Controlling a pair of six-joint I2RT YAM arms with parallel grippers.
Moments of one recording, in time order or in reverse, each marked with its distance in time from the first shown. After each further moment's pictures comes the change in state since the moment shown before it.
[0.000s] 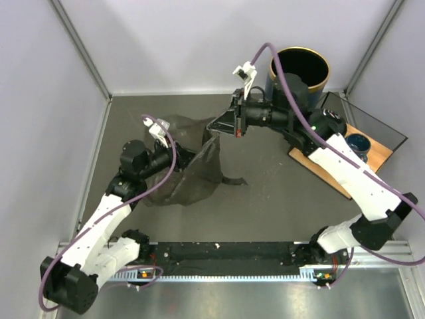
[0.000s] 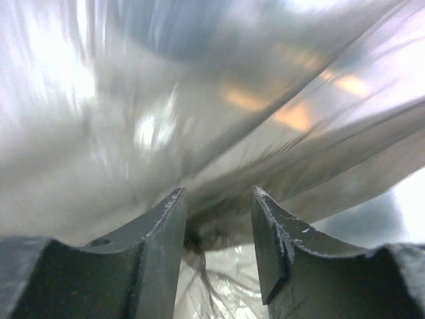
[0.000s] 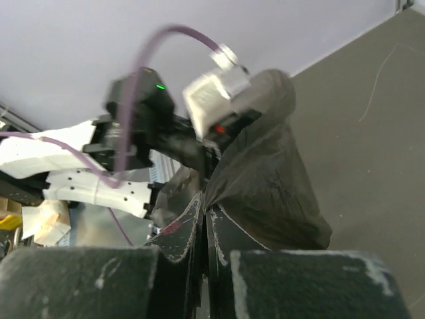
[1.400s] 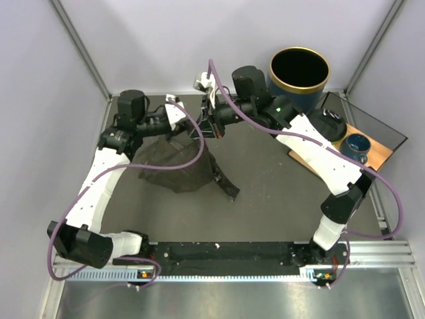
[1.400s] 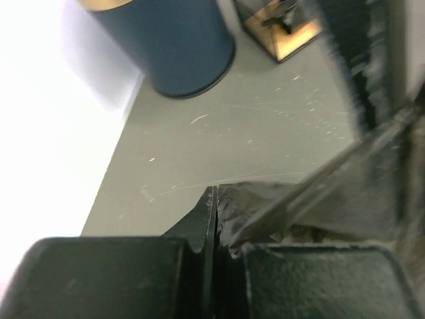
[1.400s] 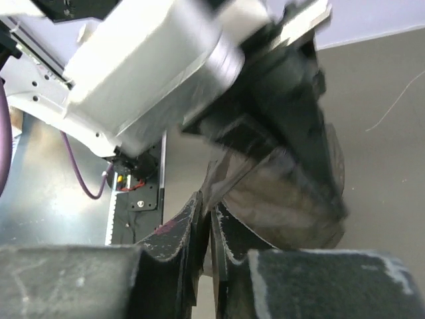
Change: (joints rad) left arm 0.078 0.368 0.679 -0.565 0.331 1.220; right arm 0.057 0.332 0.323 -0.258 -0.179 -0.441
